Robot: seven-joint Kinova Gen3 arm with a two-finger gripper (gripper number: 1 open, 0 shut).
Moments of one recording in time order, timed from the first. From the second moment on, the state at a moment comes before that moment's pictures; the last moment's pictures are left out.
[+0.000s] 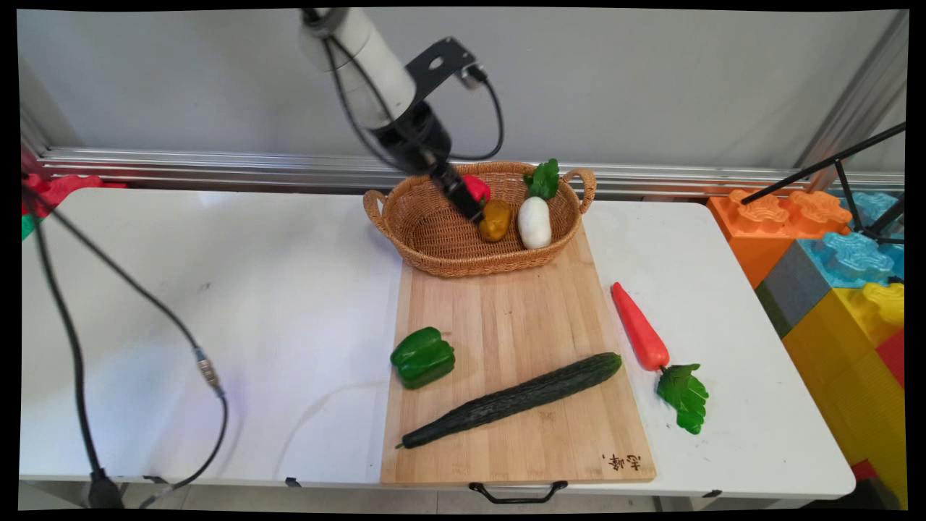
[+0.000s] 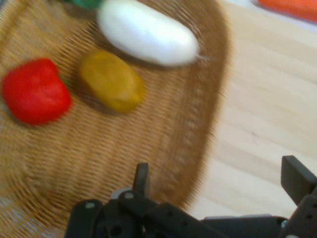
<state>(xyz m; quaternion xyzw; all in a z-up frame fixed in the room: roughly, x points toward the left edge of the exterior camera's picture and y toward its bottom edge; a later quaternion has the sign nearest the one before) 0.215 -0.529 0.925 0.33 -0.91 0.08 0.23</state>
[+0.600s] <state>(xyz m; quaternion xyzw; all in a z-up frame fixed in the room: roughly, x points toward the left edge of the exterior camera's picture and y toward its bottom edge) 0.182 -0.442 0.893 0.30 -0.93 -0.01 0.23</state>
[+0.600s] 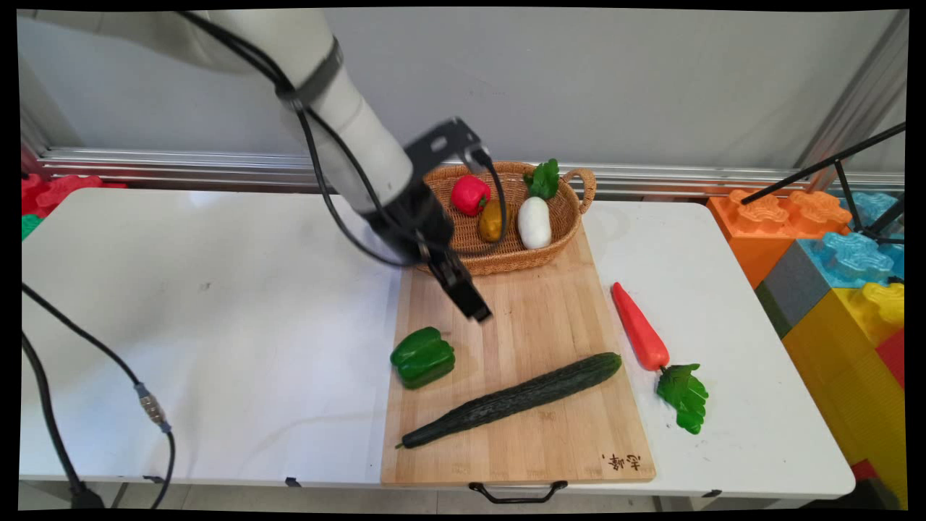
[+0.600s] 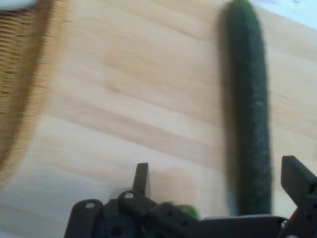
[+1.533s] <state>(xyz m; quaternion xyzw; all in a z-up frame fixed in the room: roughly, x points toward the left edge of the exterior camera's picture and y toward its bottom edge) 0.113 -0.407 0.809 0.28 -0.93 -0.05 0.24</state>
